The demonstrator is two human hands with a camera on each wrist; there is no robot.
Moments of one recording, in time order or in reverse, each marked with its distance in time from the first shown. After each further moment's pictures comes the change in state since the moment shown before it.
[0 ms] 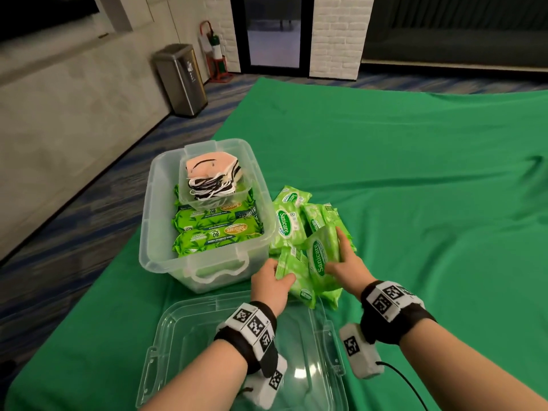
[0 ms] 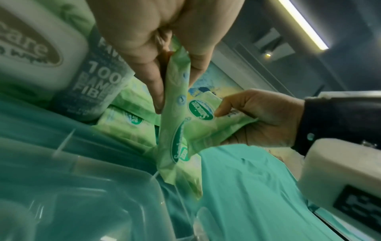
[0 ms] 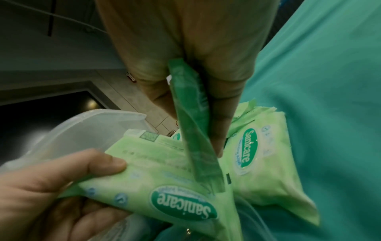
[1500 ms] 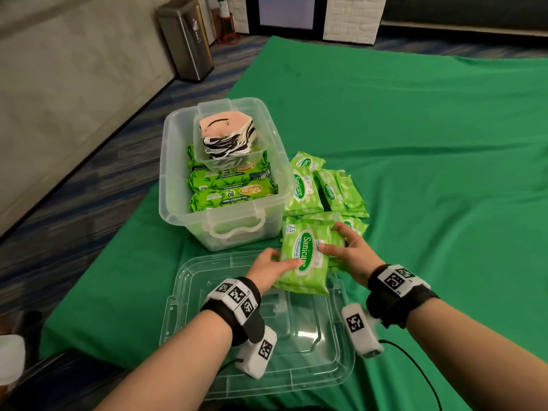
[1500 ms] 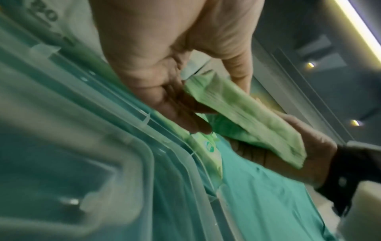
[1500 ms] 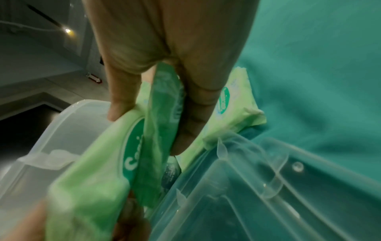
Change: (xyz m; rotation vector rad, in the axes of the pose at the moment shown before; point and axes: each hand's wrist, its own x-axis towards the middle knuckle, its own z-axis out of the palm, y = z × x) left_hand -0.018 -0.046 -0.024 -0.396 -0.296 -0.294; right_hand -0.027 0.021 0.030 0.689 -0.243 0.050
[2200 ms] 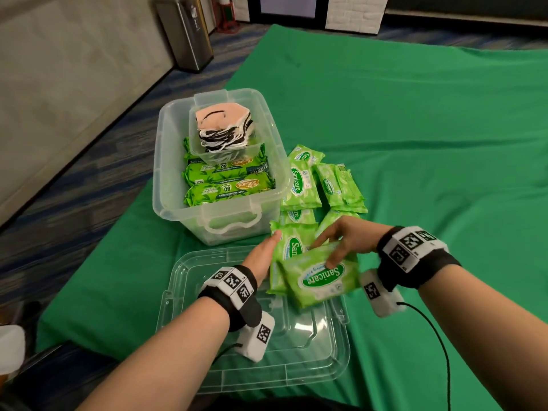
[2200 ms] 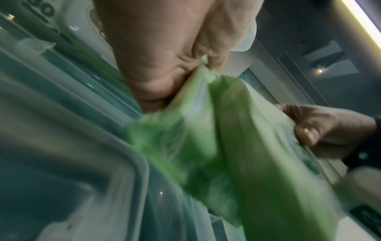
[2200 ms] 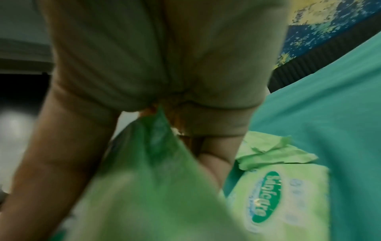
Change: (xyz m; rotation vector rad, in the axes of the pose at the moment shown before) left_hand 0.028 -0.013 -0.005 -0.127 -0.014 -0.075; right_hand 0.007 -0.062 -0.004 -1.171 -0.383 0.174
